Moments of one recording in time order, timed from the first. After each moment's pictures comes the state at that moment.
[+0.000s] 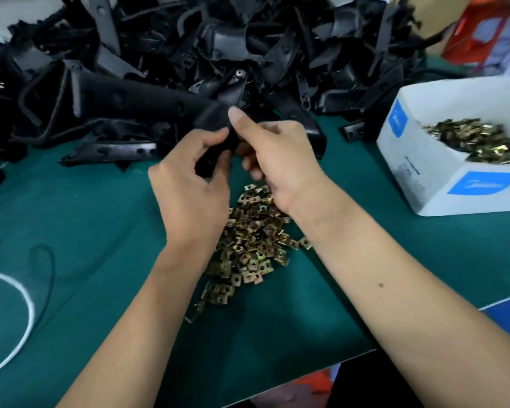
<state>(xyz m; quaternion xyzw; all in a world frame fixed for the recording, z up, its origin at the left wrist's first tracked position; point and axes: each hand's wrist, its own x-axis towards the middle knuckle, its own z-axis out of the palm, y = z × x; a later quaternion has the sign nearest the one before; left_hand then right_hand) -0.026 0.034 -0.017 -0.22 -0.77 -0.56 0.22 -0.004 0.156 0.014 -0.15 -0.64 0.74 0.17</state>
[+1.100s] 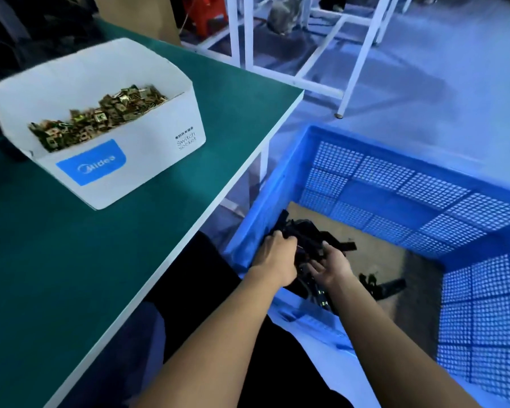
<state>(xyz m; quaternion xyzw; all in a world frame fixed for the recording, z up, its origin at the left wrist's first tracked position) 0.290 0.351 -0.197 -0.65 -0.71 0.00 -0.27 0.424 0.406 -0.266 -0.63 -0.01 0.69 0.36</state>
